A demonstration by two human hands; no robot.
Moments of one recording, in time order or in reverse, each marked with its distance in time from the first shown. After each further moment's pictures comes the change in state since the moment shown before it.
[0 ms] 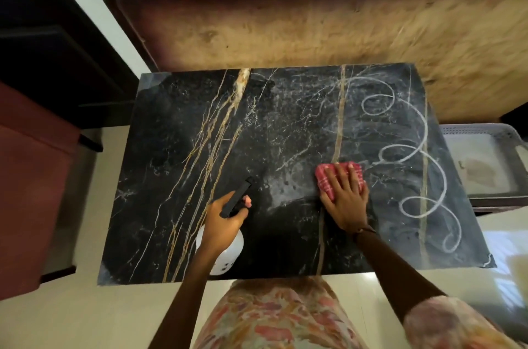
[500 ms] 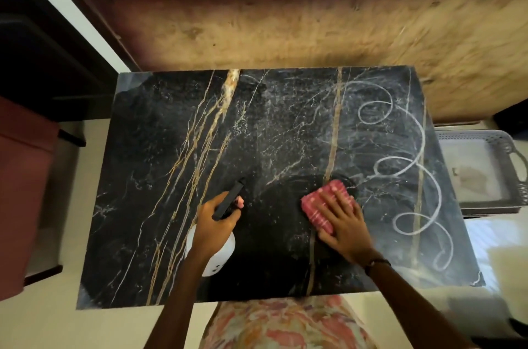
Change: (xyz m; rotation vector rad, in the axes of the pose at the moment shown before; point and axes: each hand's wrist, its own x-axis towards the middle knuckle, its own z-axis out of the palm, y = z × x) left_hand 0.050 0.014 0.009 -0.019 -0.021 0.007; right_hand -0.008 0.031 -0.002 -0.072 -0.014 -0.351
